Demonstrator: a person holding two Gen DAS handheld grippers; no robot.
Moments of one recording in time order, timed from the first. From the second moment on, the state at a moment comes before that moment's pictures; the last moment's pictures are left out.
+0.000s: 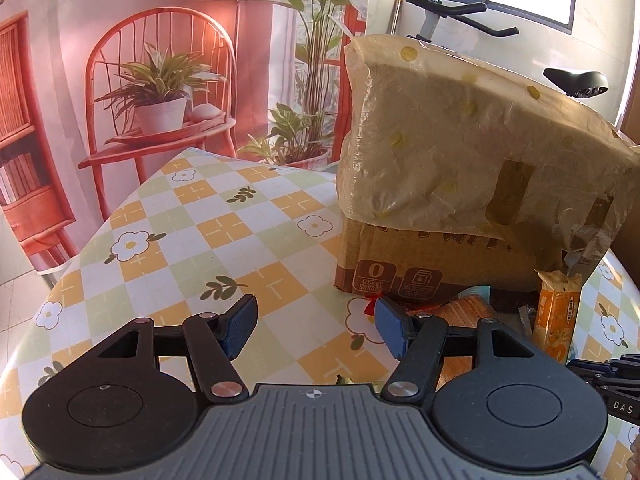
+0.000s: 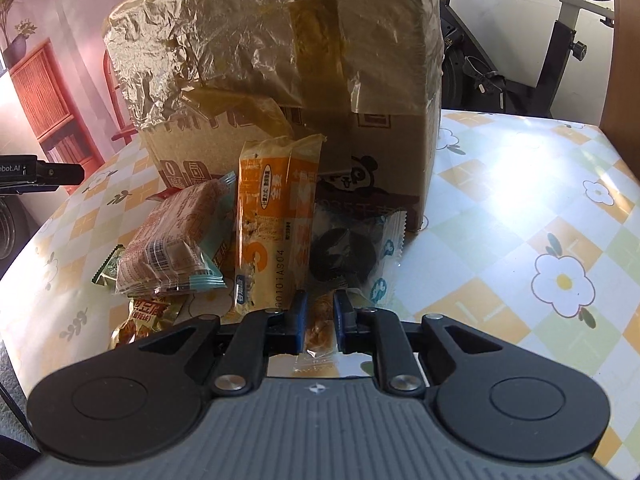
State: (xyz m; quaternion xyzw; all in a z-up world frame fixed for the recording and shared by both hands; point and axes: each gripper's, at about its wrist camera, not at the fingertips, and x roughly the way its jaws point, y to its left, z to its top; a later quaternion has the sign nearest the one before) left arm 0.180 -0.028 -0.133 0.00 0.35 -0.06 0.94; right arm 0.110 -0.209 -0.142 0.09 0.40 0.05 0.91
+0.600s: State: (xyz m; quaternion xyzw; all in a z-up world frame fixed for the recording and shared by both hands) left arm 0.186 -0.030 -0.183 -0.02 0.42 -0.10 0.90; right arm 0.108 -0.205 -0.149 0.09 0.40 0.04 0.91
